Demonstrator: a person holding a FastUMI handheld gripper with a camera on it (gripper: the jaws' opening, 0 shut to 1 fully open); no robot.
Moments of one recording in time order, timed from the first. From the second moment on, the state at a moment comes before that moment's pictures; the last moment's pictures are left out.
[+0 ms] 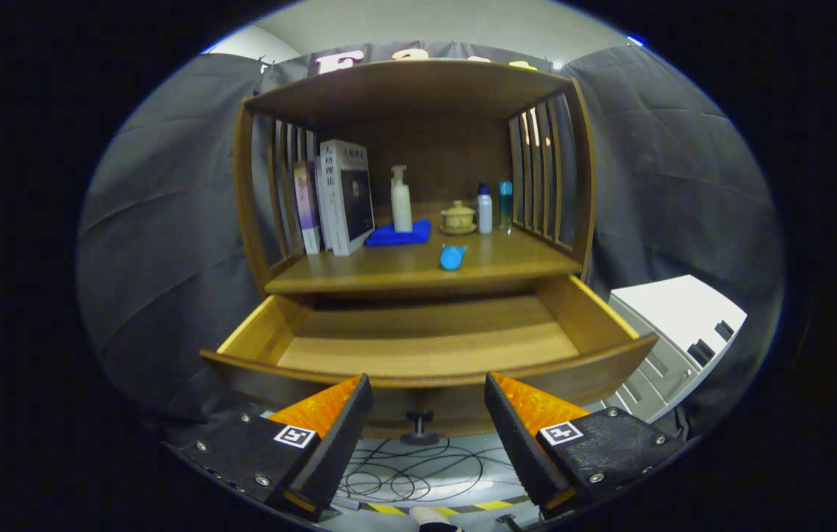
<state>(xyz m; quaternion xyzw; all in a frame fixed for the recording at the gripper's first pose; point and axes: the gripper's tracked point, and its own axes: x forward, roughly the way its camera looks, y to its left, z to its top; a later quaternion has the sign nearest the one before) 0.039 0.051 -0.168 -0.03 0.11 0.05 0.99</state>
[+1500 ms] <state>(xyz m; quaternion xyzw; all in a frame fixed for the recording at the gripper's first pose) 0.141 0.068 -0.202 -0.06 0.10 0.05 0.99</state>
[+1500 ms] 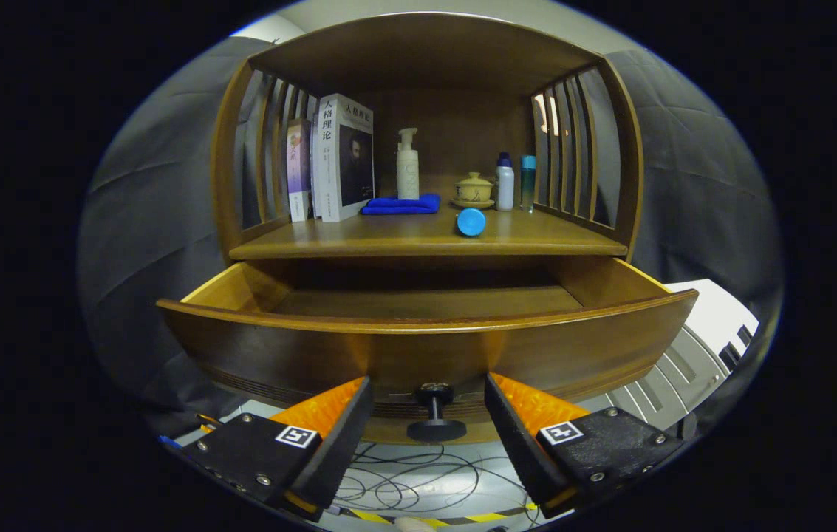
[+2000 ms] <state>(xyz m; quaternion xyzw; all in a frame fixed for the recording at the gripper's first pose) 0.217 0.082 -0.189 -0.06 0.10 0.05 0.99</state>
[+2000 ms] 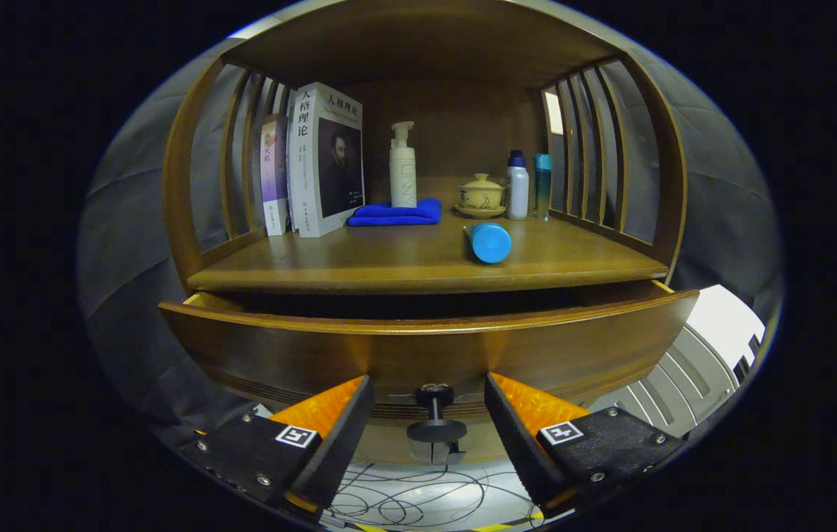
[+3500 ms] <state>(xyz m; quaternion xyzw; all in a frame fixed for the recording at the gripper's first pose) 0.061 0.059 0.026 -0.06 -0.05 0.05 1.00</state>
